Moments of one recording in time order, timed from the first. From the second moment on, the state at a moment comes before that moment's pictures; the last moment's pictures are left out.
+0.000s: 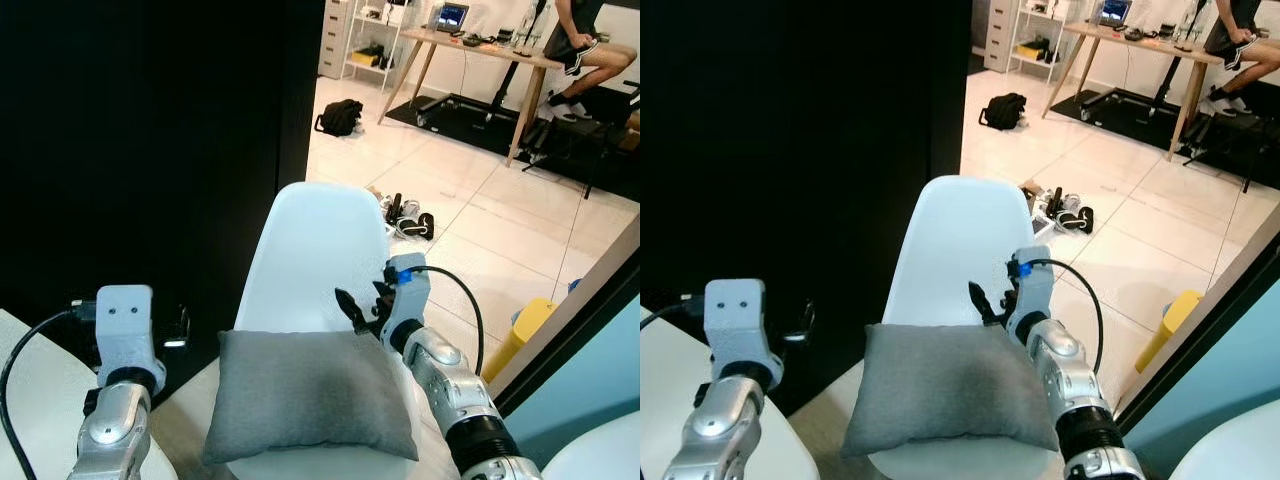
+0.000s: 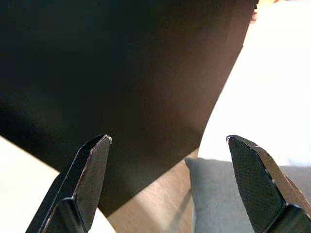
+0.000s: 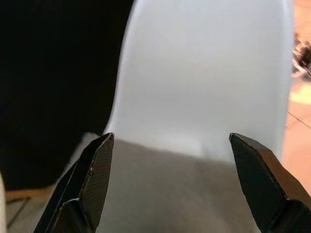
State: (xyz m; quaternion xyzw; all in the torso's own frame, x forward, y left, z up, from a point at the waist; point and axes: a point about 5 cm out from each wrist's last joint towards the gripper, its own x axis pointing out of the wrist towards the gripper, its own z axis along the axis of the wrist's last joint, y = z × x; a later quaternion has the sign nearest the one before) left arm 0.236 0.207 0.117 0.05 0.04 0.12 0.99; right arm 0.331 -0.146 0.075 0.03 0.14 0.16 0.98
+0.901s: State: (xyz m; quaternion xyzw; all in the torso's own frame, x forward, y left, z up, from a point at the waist) left arm 0.234 0.208 0.107 0.04 0.06 0.12 0.99; right arm 0.326 -0.162 0.055 -0.02 0.17 0.12 0.98
